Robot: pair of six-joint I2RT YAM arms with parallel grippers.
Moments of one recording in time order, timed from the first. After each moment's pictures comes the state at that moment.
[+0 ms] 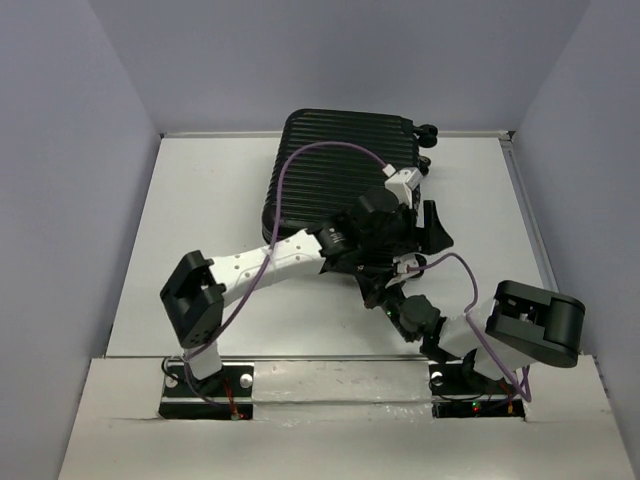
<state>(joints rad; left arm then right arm) -1.05 1.76 1.45 0.01 0.11 -0.81 1.11 1.47 0.15 1.31 0.56 0.37</state>
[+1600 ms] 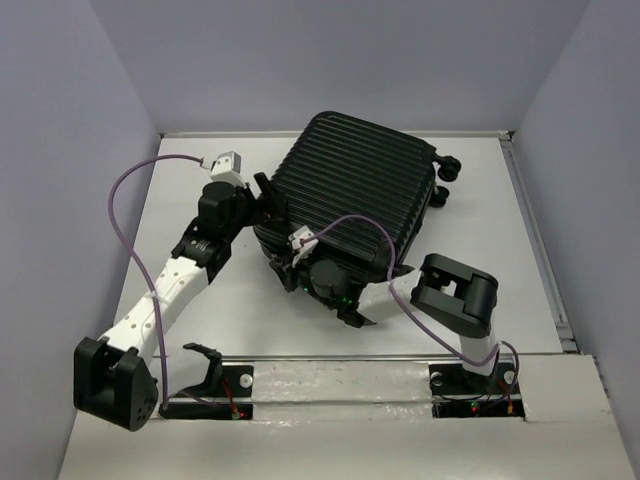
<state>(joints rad) -0.38 1.14 0.83 -0.01 0.02 -0.55 1.14 1.90 0.87 0.96 0.27 0.27</state>
